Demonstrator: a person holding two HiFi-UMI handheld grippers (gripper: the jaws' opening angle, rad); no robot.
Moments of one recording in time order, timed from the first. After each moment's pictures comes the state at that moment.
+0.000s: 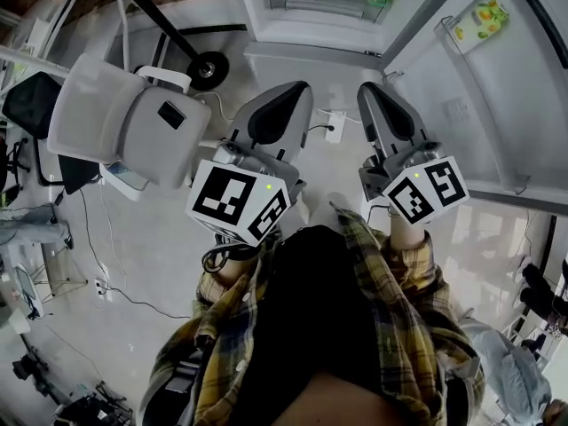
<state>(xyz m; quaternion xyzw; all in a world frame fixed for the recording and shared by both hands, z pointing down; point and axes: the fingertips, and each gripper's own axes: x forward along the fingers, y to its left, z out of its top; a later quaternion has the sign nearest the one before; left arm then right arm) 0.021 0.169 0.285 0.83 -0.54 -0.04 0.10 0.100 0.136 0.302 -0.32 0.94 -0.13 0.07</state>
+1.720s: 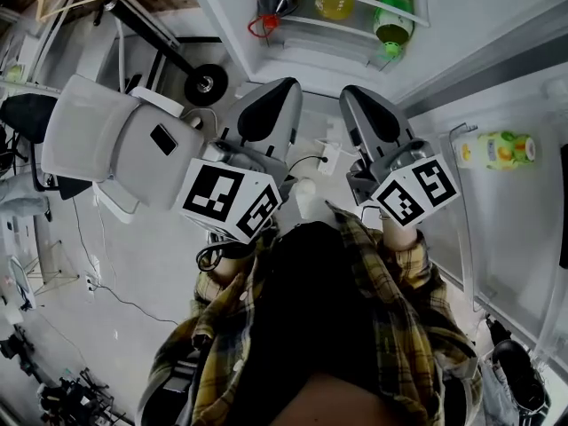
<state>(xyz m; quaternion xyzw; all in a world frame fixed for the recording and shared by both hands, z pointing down) -0.017 -0.029 0.295 0.80 -0.59 -0.05 0.11 0.051 -0.054 0.313 -0.24 0.95 -0.16 0.06</state>
